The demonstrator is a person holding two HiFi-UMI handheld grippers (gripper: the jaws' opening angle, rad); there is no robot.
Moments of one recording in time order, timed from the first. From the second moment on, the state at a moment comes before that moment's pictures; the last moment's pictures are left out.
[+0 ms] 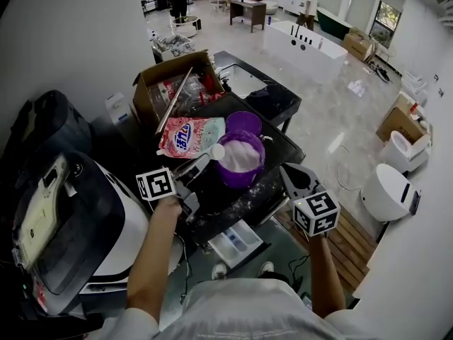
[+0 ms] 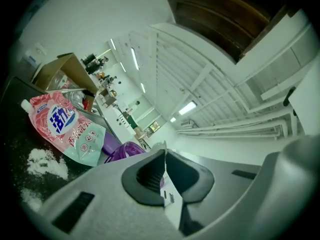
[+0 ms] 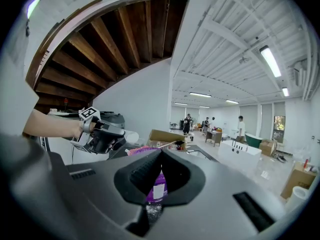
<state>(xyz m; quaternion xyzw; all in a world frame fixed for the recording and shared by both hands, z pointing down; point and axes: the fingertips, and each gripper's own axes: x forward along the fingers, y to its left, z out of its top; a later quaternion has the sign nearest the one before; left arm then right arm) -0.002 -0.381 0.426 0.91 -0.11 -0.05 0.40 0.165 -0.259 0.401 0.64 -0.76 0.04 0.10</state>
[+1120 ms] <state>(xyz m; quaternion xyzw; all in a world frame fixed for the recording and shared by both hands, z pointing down) -0.064 -0.191 0.470 0.84 -0.24 -0.19 0.46 0.112 -0.165 0.455 0.49 -0.87 0.04 0.11</state>
